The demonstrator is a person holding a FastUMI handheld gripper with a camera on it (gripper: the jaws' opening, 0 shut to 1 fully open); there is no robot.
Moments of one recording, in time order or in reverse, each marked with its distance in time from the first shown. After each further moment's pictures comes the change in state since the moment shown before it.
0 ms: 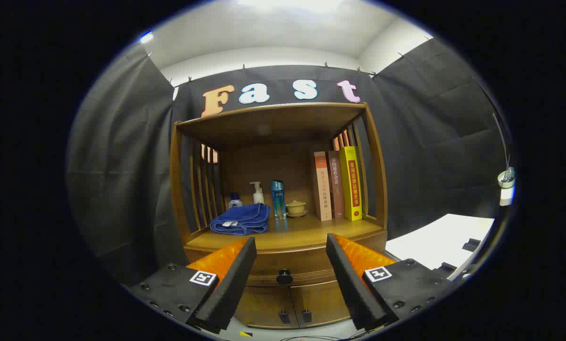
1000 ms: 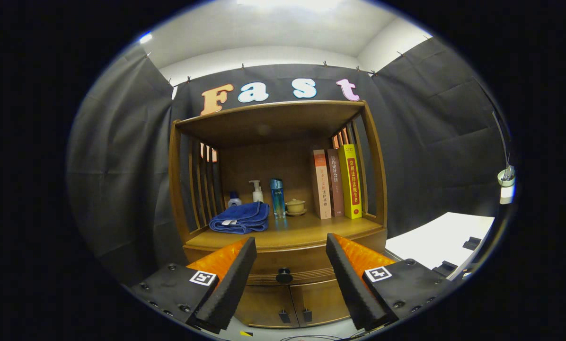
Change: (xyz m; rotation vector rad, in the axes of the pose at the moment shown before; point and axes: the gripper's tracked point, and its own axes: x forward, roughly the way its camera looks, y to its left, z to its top) arm 0.000 -0.001 -0.005 0.002 0.009 -0.004
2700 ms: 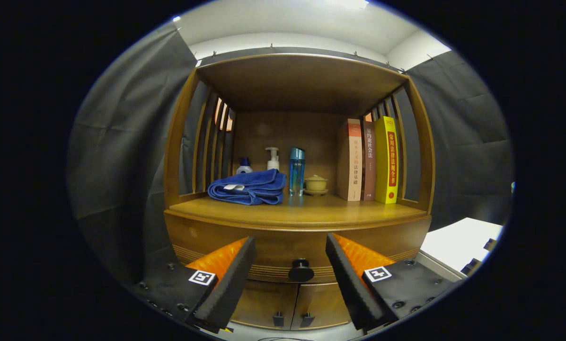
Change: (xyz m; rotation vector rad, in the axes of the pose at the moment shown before) arm 0.079 0.047 -0.132 -0.135 0.071 0.101
